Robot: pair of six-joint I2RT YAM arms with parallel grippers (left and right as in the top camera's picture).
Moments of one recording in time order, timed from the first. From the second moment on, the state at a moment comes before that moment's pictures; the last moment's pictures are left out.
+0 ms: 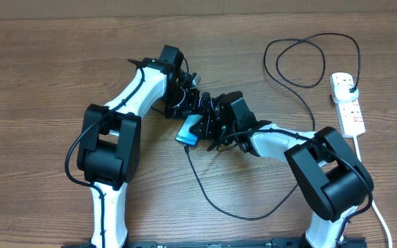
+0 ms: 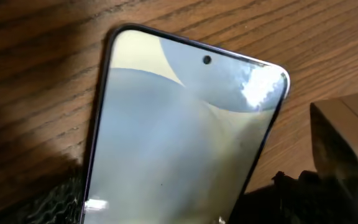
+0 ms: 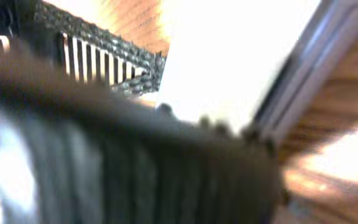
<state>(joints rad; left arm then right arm) -0.32 2.21 1.64 -0.92 0.54 -0.18 0.52 1.95 0.93 0.17 -0.53 0.86</state>
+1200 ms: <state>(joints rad) -0.19 2.26 1.76 -1.09 1.51 0.21 0.28 1.89 0.93 0.49 -1.33 0.88</state>
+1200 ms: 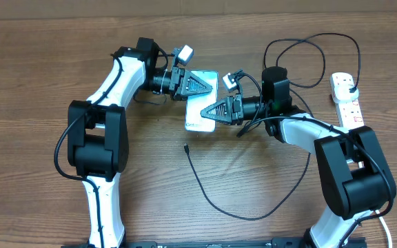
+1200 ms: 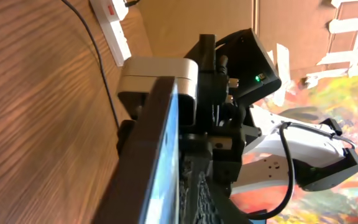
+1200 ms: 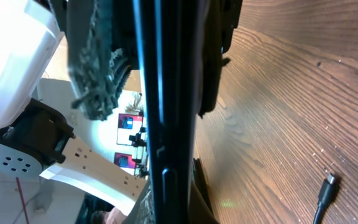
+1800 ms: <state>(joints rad) -0.21 2.26 1.76 -1.09 1.37 0.21 0.26 1.89 0.94 0.49 -1.33 0.89</state>
